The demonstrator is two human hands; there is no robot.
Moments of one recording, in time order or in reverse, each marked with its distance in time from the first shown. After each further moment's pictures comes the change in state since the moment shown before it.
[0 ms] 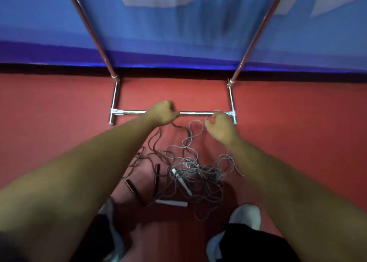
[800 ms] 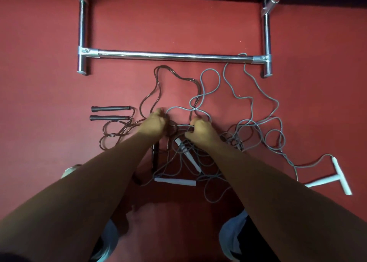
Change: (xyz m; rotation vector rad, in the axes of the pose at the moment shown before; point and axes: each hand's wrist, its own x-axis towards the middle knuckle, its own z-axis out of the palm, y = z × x) left_hand 0.055 -0.186 0.226 -0.080 -0.118 -0.148; right_hand 0.007 0.078 0.237 -0.066 -0.434 0.034
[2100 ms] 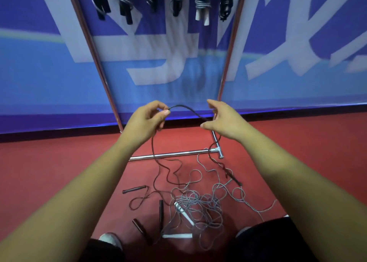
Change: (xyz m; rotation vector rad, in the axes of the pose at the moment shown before) left_hand -0.346 0.231 -0.289 -0.436 0.449 0.774; right_hand -0.356 -0.141 -0.323 0.181 0.558 -0.401
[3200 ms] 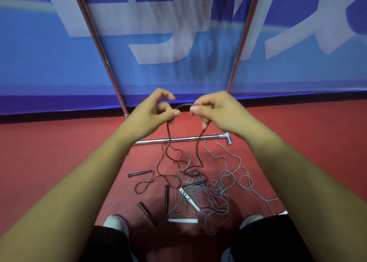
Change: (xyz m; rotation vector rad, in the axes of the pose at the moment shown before) left_hand -0.001 -0.029 -0.002 -0.048 -0.212 -0.045; right_hand 0.004 -0.020 0.031 0.249 -0.177 -0.207
